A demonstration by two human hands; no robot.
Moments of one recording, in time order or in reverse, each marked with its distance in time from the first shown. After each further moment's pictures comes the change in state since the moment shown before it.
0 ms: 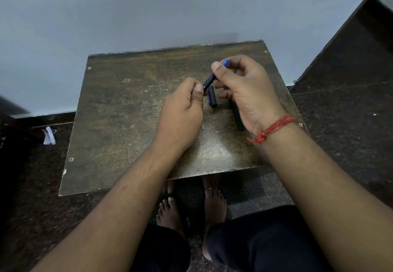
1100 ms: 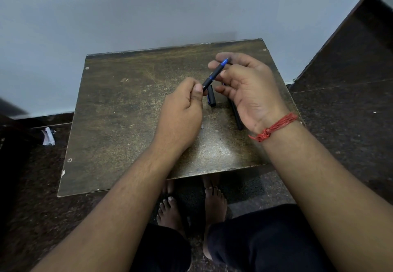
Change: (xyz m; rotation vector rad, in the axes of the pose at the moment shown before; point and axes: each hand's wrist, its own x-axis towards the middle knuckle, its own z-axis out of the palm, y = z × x) left_hand -0.001 0.002 0.001 -0.016 -0.006 -0.019; right_hand 0.000 -0.005 -0.005 0.209 -0.007 0.092
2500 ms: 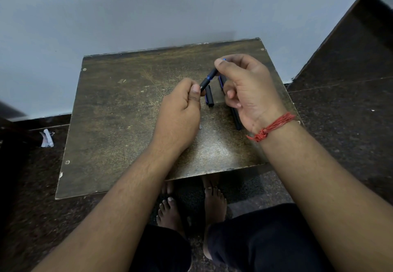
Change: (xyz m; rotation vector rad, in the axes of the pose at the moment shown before) left_hand -0.001 0.002 0.001 -0.001 -0.005 -0.014; right_hand -0.001 0.002 0.000 -0.047 0.082 0.019
